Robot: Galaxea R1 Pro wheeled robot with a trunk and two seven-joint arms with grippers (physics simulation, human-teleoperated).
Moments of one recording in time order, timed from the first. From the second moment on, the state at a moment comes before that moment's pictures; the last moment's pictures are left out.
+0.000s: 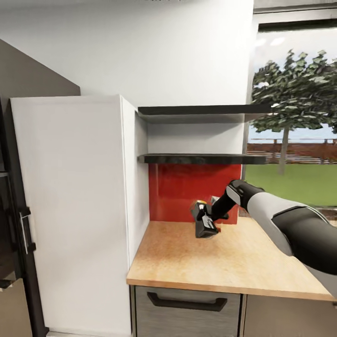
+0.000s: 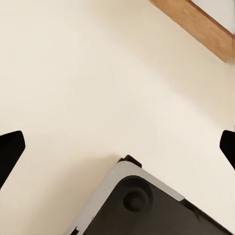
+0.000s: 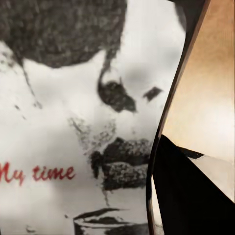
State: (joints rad) left arm 0.06 0.11 -0.06 -0.03 0.71 -0.38 -0.03; right arm -1.42 -0.02 0.43 0.03 -0.32 1.05 0.49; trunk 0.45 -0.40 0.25
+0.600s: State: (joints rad) left arm 0.06 0.06 -0.06 -0.03 0.57 -0.38 -0.02; right arm -1.35 -0.24 0.45 0.03 -0.27 1.04 0.50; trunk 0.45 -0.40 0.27
